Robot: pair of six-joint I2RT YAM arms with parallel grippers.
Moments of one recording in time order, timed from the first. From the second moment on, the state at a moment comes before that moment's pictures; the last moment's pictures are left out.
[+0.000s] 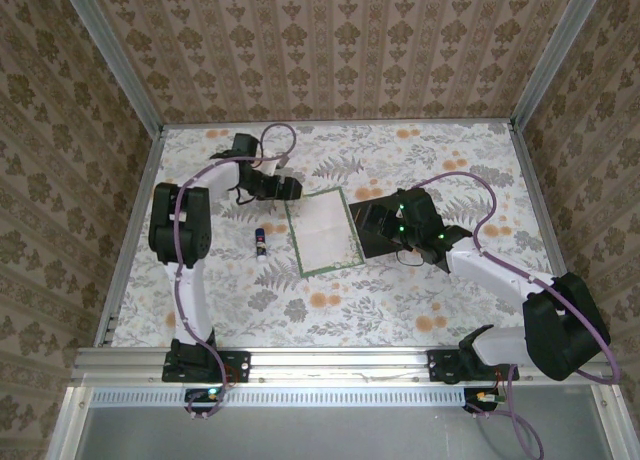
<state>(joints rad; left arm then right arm) -0.24 2.11 1.53 -0.59 0.65 0.02 0.47 1.31 0.74 -0.14 -0.10 0.84</state>
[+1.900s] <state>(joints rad) -0.26 2.14 1.53 -0.59 0.60 0.02 0.46 1.31 0.73 -0.14 -0.10 0.84</state>
